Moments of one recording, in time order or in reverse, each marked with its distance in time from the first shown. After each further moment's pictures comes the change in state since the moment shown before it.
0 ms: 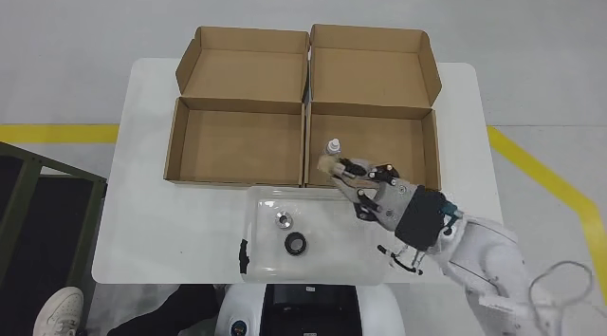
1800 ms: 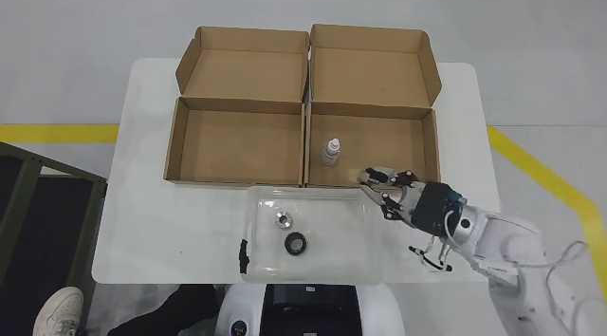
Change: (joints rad) left arm 0.000 0.000 0.000 0.000 0.000 0.000 0.000; right arm -0.075 0.014 0.168 0.138 -0.054 -0.194 0.086
